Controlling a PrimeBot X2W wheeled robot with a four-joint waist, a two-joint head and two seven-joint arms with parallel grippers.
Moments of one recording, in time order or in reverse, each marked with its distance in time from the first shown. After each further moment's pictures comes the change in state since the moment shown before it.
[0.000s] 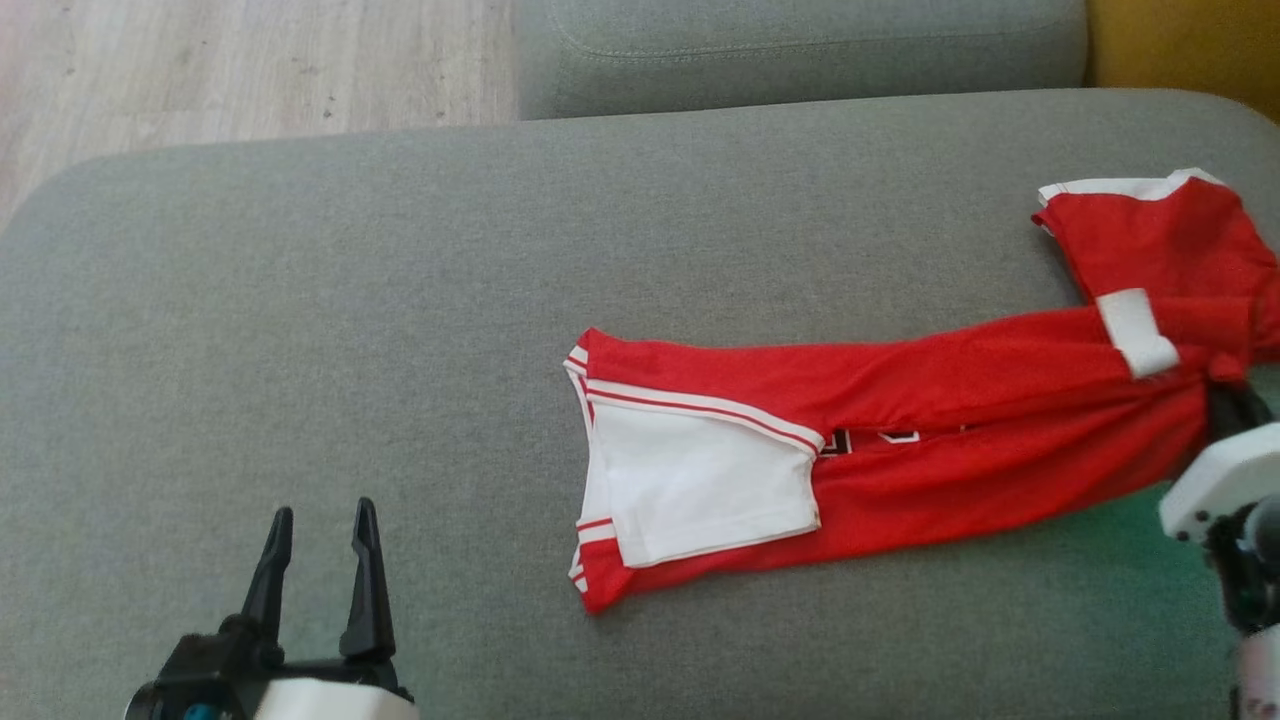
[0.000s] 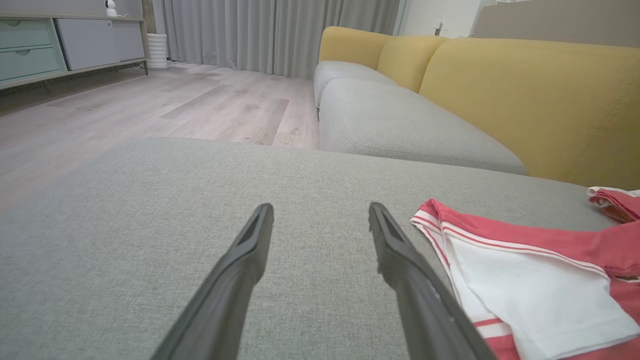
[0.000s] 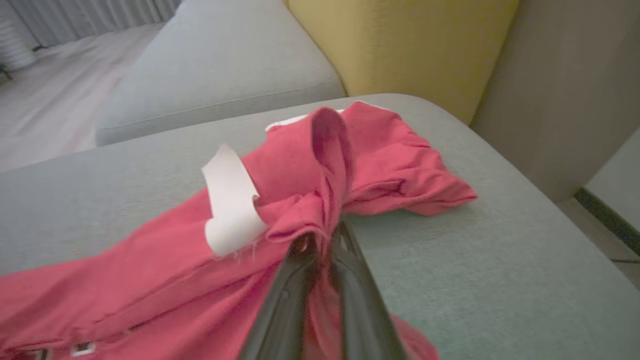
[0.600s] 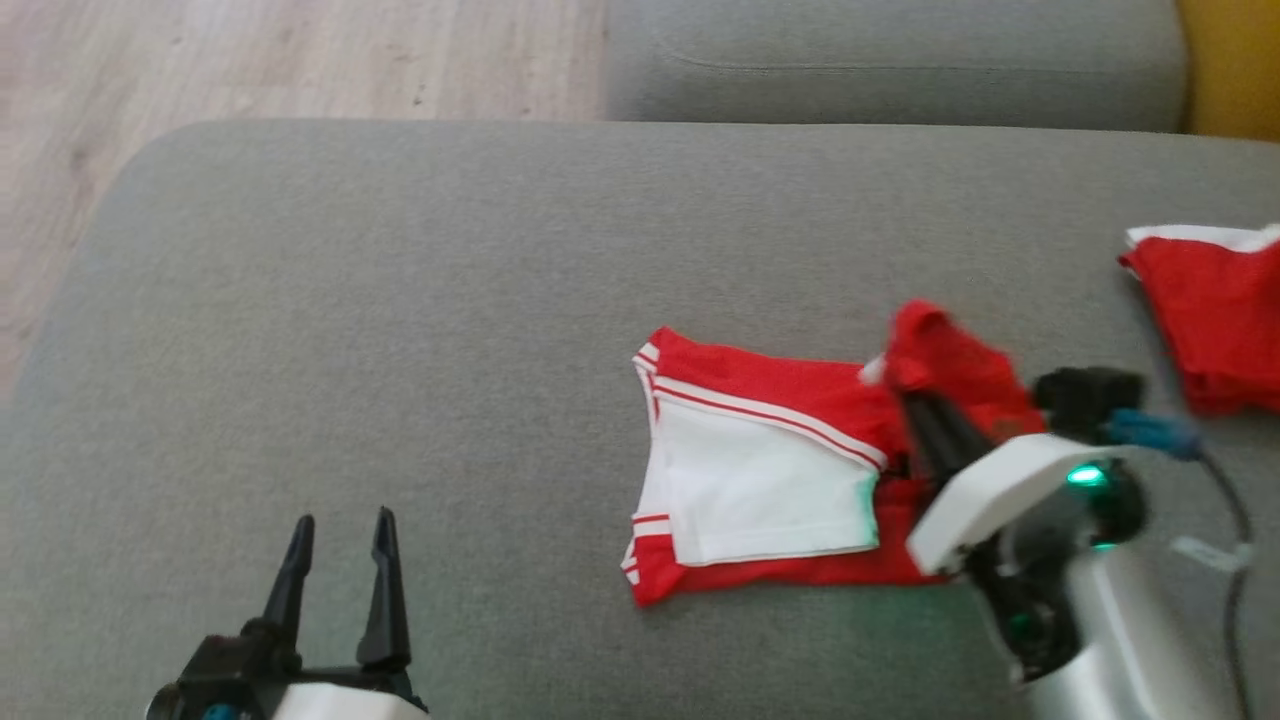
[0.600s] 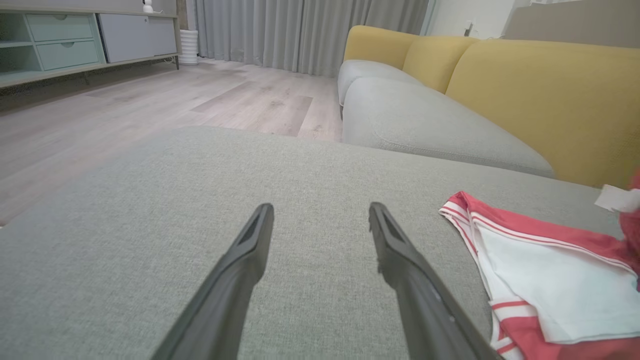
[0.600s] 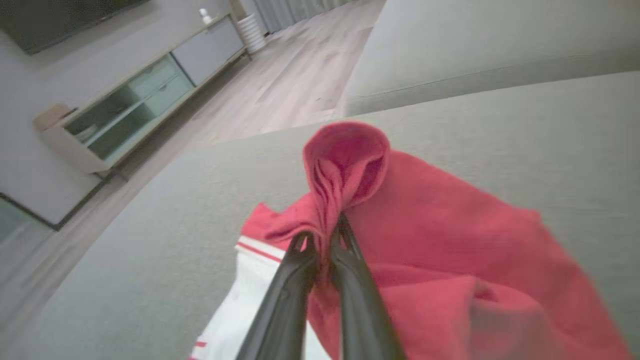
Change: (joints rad) left arm -0.011 -0.007 -0.022 0.041 0.000 -0.024 -0.002; right arm 0.081 0.137 0.410 -0.252 0.252 0.000 0.103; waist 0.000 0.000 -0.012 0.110
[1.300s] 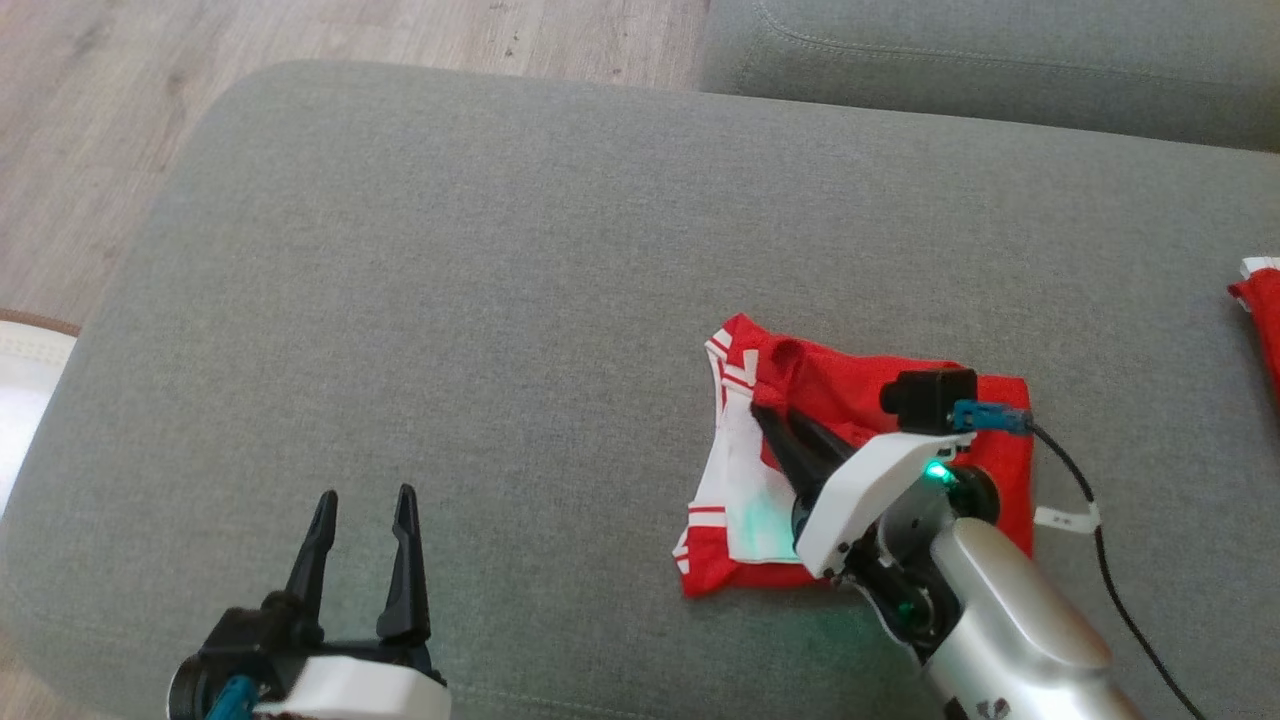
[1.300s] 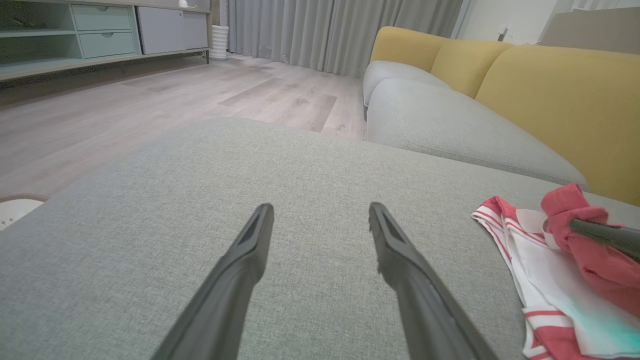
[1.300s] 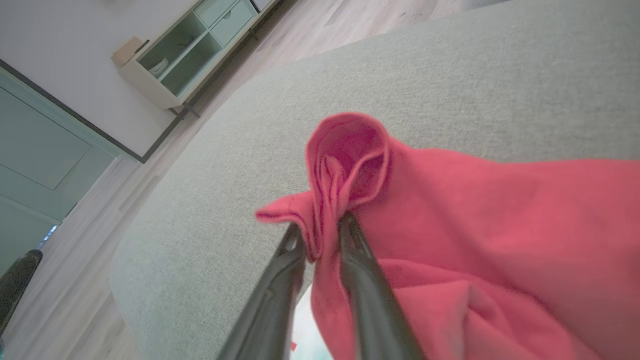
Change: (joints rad) left arm -0.063 -0.039 -0.013 0.061 0.000 -0.038 -0.013; right arm -0.206 -0.001 0.324 0.379 0.210 0.000 -0.146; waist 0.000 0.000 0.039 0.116
